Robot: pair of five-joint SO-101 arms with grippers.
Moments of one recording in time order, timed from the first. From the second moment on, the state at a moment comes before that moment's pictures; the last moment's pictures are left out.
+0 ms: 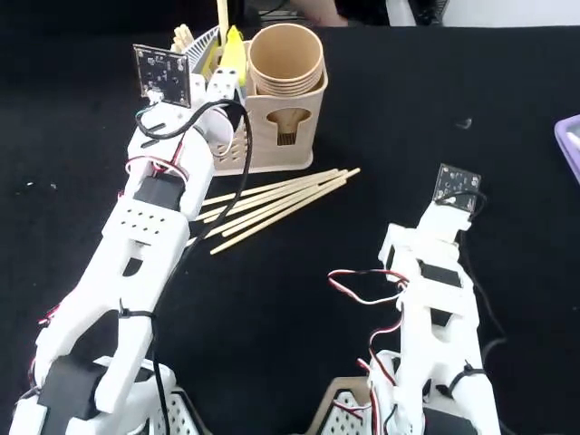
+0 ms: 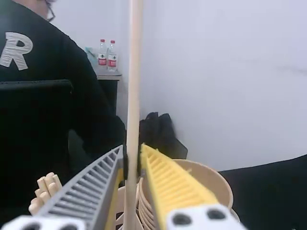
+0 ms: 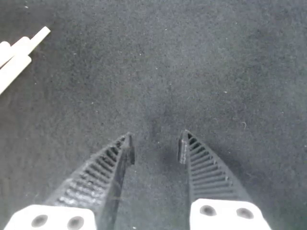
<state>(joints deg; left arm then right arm) 10.0 -21.1 31.3 -10.6 3.8 16.0 -35.5 75.4 23.3 -5.2</state>
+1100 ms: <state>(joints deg) 4.7 -38.5 31.4 39.3 3.8 14.9 -35.5 75.4 23.3 -5.2</state>
